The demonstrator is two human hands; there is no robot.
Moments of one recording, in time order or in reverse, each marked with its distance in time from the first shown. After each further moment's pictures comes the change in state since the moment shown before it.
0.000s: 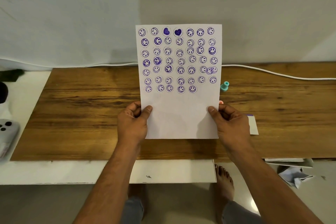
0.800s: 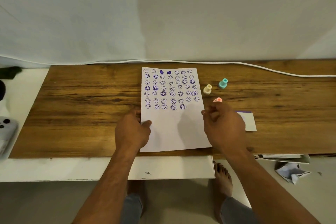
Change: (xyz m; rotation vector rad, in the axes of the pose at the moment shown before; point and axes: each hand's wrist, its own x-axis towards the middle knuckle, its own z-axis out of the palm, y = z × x) left_hand -0.001 -0.016 -0.017 0.859 -0.013 -0.010; right_hand -0.011 0.002 0.008 -0.869 0.128 -0.240
